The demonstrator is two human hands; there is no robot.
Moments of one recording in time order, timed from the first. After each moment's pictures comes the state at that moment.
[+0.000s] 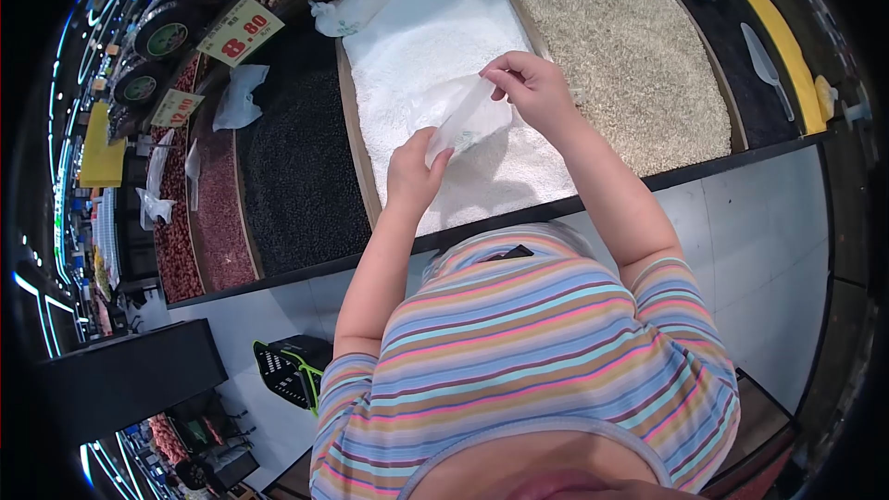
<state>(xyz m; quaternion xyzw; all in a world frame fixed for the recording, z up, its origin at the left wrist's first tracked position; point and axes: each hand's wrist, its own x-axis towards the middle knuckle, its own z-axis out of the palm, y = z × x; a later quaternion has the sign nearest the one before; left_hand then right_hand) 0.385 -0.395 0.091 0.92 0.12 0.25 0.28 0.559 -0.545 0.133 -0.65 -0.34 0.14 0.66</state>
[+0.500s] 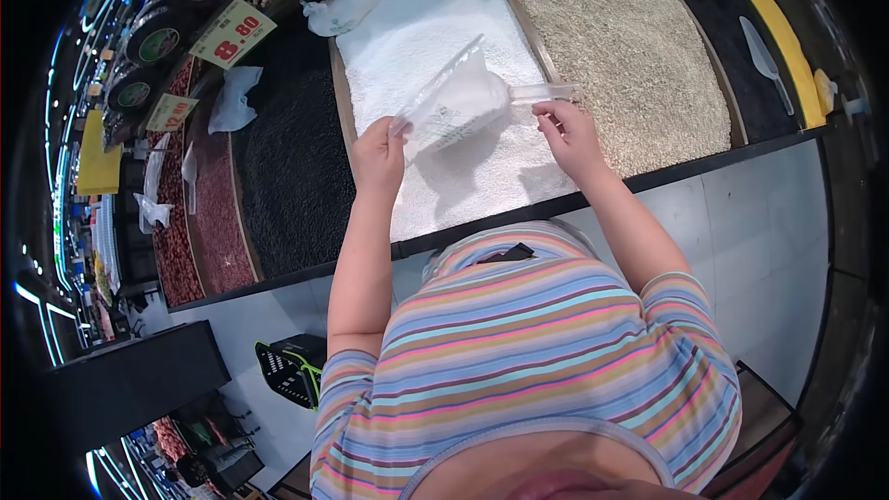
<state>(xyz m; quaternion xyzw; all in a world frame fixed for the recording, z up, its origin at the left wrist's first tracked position) 0.390 -0.363 0.116 0.88 0.20 0.24 0.36 0.547 -0.609 0.046 -0.74 -0.32 0.02 0.59</state>
